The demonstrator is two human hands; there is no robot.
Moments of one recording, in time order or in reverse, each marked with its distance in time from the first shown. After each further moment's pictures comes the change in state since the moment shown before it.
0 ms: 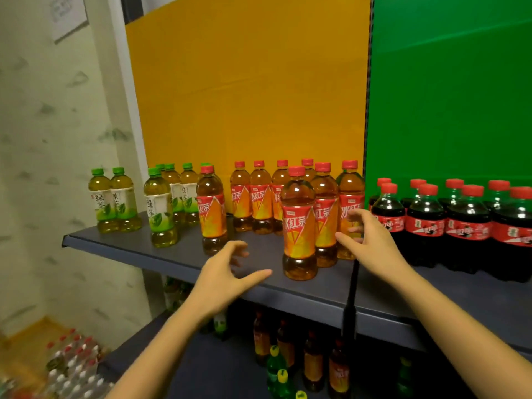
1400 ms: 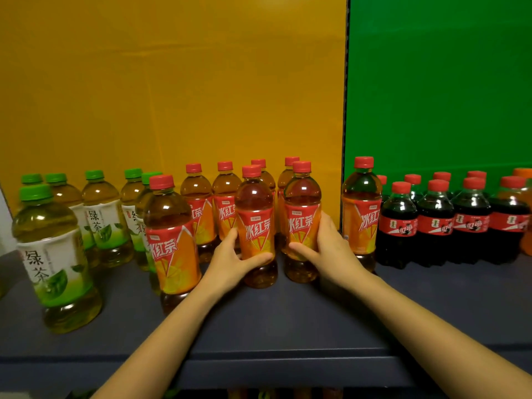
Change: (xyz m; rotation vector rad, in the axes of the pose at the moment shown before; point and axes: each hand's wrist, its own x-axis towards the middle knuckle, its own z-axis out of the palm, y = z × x) left_hand 0.193 -0.094 0.042 -0.483 -0.347 0.092; right_hand 0.082 -0.013 0.120 -0.180 0.142 0.136
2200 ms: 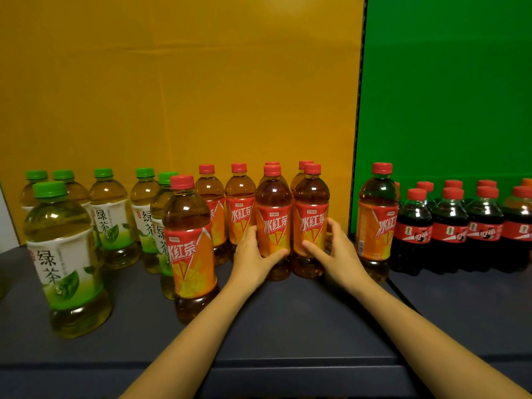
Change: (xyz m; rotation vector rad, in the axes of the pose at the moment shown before) left_hand 0.023 -0.016 0.010 0.125 0.090 0.033; right_hand 0.013 0.015 0.025 0.172 0.086 0.078
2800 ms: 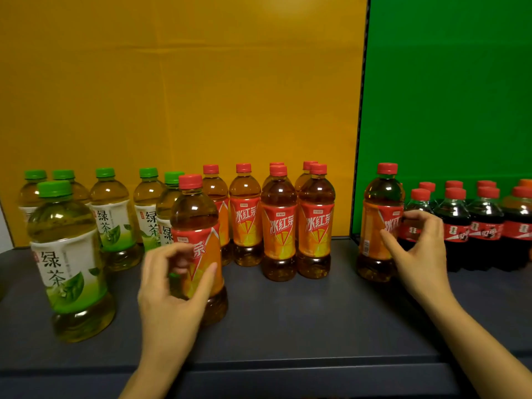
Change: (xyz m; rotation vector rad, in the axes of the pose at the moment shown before) left_hand -0.098 0.007 -0.095 0.050 0.516 0.370; right_hand -0.035 -0.009 -0.075 -0.189 0.519 -0.079
